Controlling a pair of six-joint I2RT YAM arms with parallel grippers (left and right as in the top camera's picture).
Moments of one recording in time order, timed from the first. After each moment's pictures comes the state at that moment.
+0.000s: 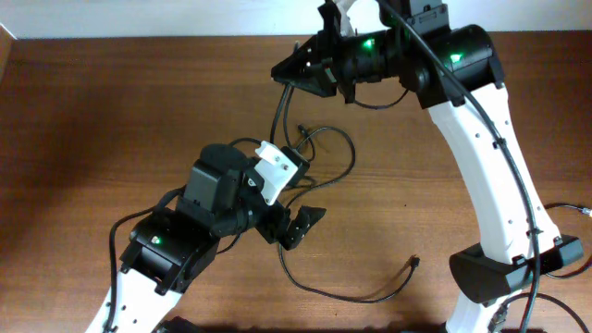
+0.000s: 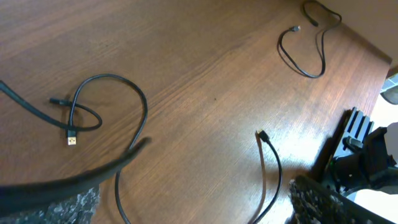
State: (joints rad) left arm -0.51 1.05 1.08 -0.73 0.41 0.06; right arm 0.42 1.94 2.37 -1.08 -0.96 0.97
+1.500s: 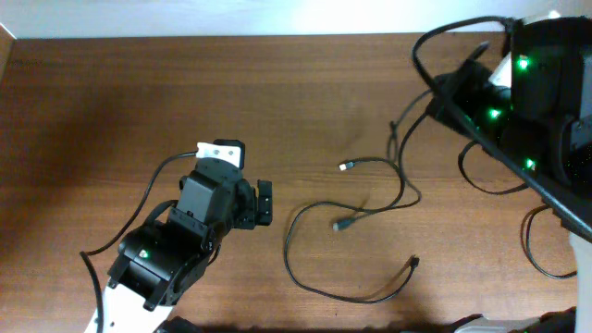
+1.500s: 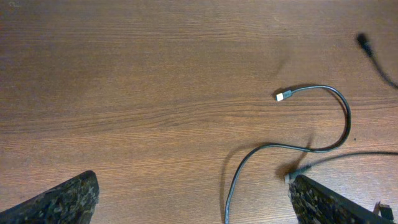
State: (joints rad) left arm -0.51 1.00 1.08 -0.91 -0.19 -0.36; right arm 0.41 1.53 2.37 -1.47 0.10 0.81
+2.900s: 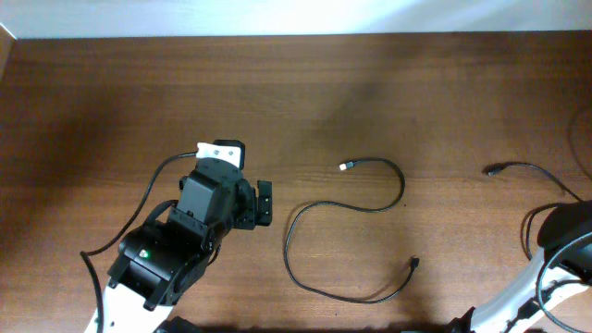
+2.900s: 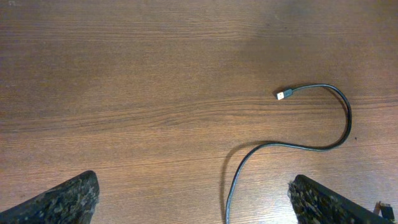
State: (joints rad) left arm -0.51 1.00 1.08 -0.91 -0.19 -0.36; right arm -0.54 2.12 2.37 -1.16 0.51 0.75
